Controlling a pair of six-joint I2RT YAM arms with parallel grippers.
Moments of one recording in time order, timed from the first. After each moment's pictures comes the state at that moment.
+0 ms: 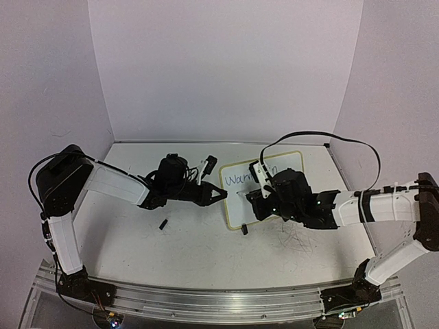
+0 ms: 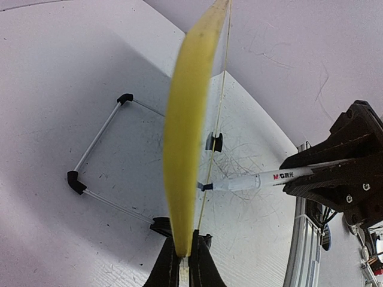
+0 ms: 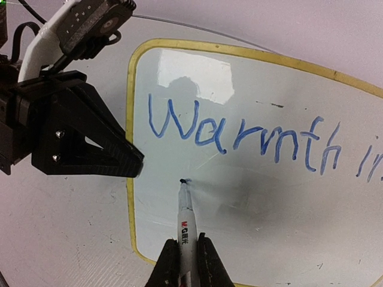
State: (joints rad) left arm -0.80 1.89 1.02 0.47 0.50 -0.42; right arm 0.93 1.45 0.79 0.14 0.26 0.18
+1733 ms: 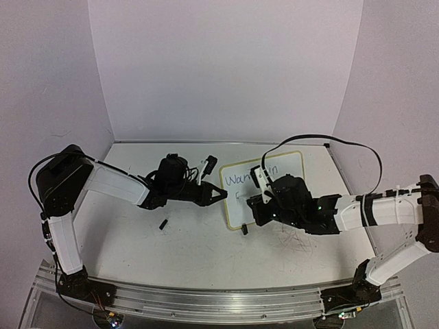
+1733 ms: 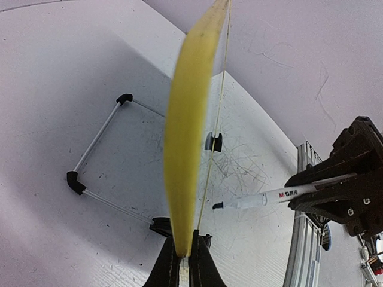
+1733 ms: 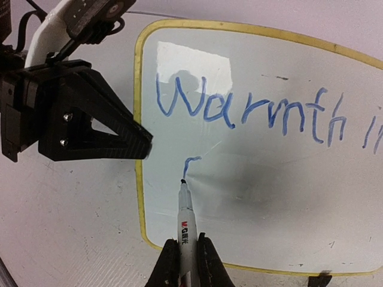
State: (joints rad) left arm -0.80 1.89 1.02 0.47 0.50 -0.42; right arm 0.98 1.43 0.76 0.11 0.31 0.26
